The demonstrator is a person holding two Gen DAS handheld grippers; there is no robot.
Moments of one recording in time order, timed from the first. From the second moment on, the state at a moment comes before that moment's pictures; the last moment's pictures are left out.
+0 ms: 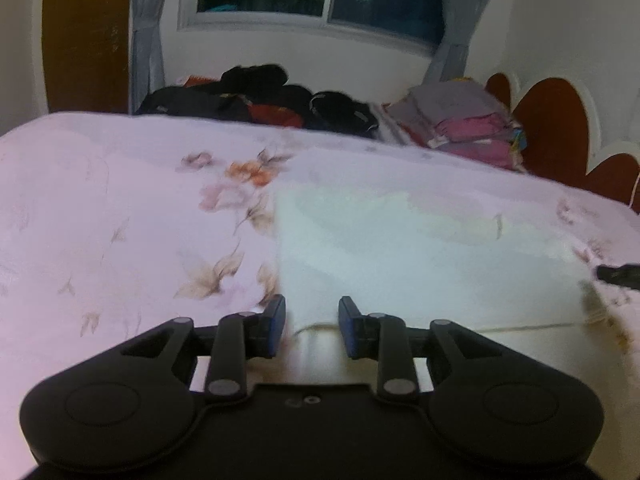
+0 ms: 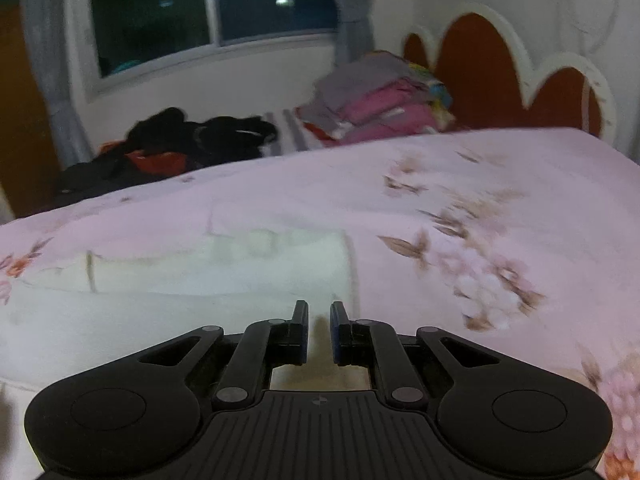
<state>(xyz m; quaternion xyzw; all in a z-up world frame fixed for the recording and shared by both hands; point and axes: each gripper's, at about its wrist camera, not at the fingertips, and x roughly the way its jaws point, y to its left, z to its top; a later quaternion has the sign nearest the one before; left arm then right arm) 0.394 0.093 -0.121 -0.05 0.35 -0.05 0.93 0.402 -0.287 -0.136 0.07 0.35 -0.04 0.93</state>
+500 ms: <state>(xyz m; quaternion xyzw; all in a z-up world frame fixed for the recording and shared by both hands) 0.460 0.039 -0.137 -0.04 0.37 -0.08 0.92 0.434 -0.223 -0.144 0.04 0.36 0.04 0.93</state>
